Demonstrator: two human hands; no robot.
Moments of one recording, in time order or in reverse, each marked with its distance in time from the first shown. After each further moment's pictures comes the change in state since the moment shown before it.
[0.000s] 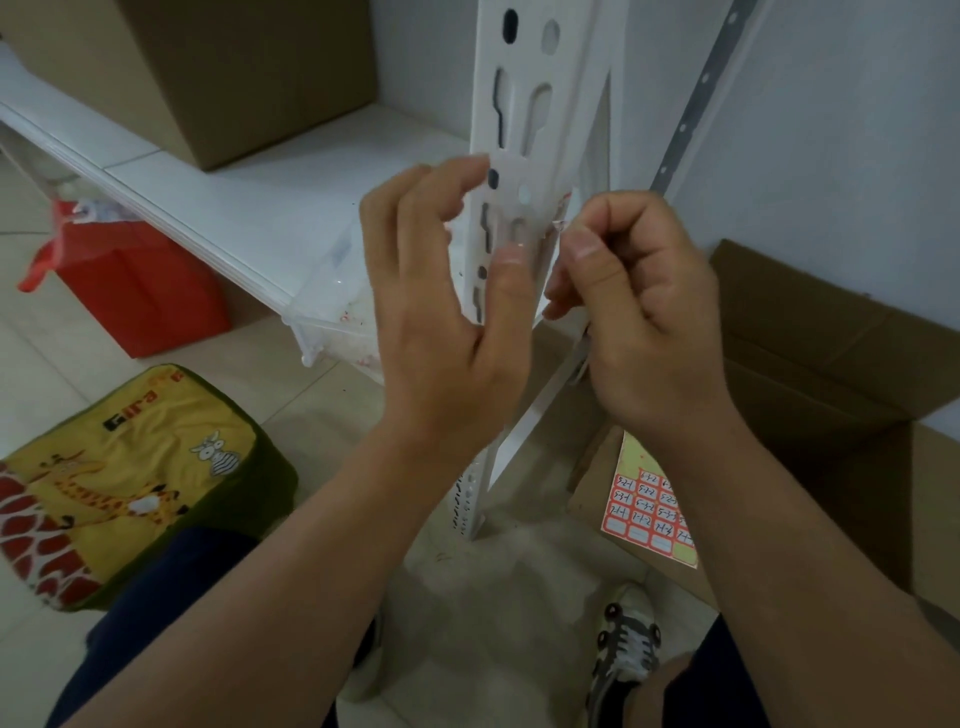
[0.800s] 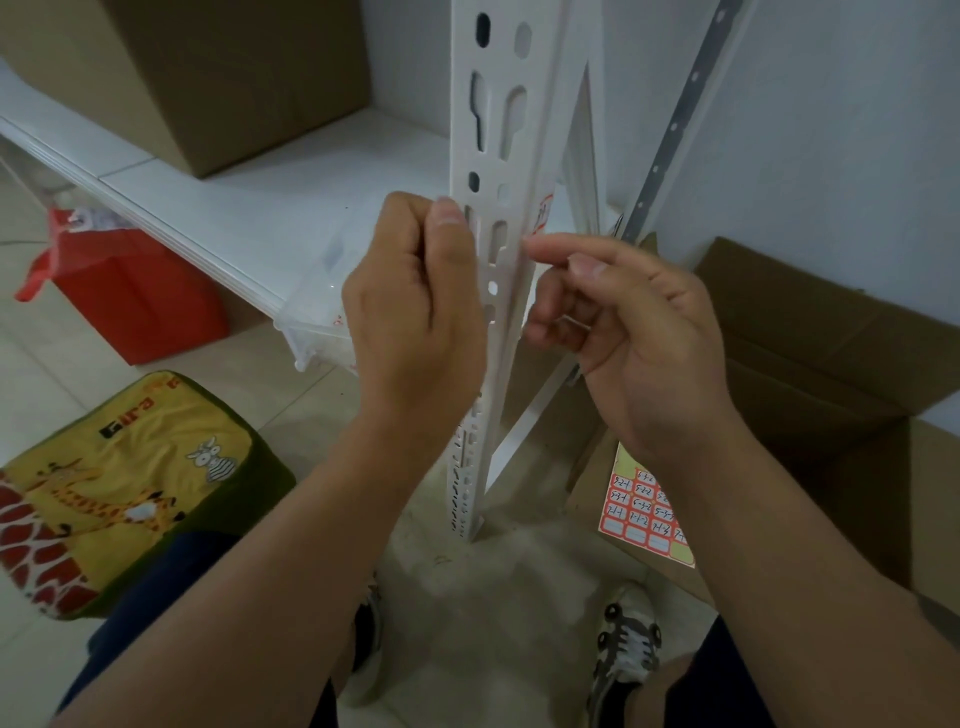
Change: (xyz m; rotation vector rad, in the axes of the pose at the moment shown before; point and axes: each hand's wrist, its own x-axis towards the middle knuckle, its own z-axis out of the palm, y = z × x) left_hand 0.008 -0.003 0.002 -0.083 0.025 -0.193; right_hand -0.010 0.007 -0.010 0.456 -0.022 0.295
